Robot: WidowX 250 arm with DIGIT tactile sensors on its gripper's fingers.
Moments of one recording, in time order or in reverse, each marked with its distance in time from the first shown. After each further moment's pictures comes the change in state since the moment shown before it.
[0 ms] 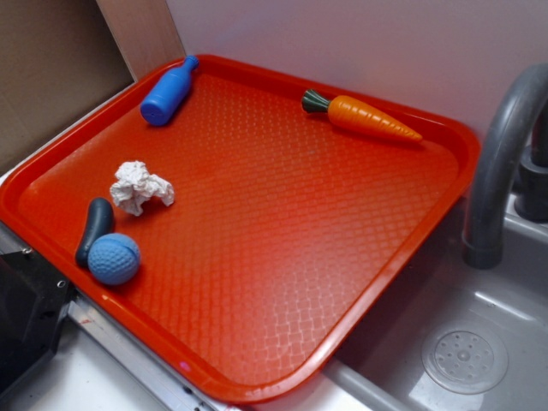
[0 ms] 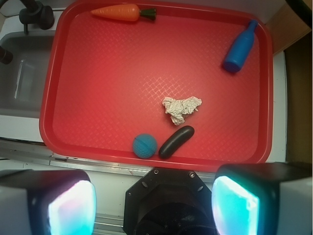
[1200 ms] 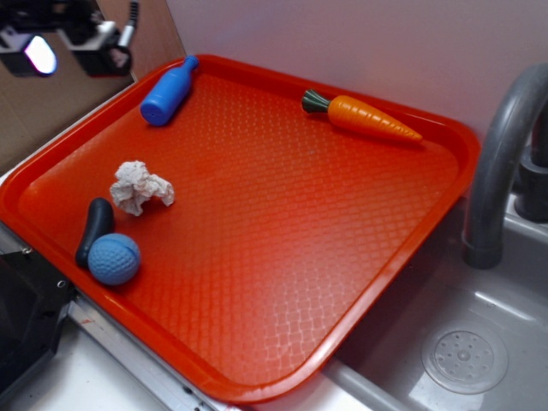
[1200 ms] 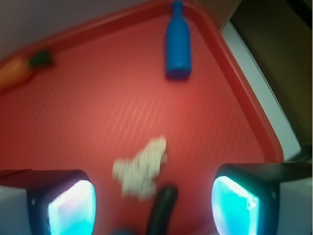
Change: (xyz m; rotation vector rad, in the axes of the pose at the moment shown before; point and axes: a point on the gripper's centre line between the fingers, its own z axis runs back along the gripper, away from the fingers) arm 0.067 0.085 -0.115 0.147 -0.065 0.619
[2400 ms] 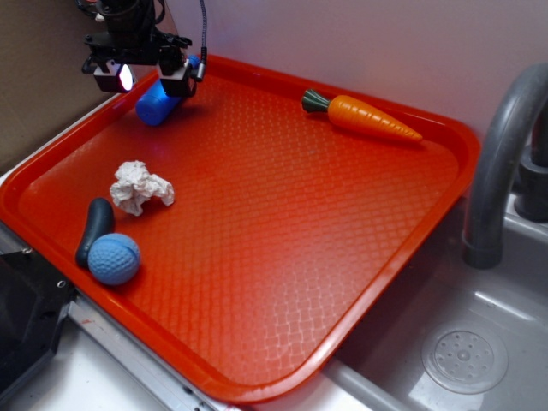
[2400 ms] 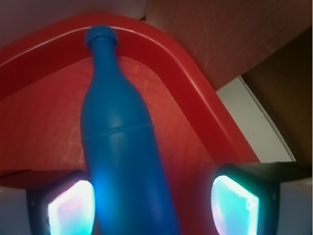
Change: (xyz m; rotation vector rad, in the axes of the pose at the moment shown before) arm 0.097 0.019 -0.109 0.160 -0.048 0.011
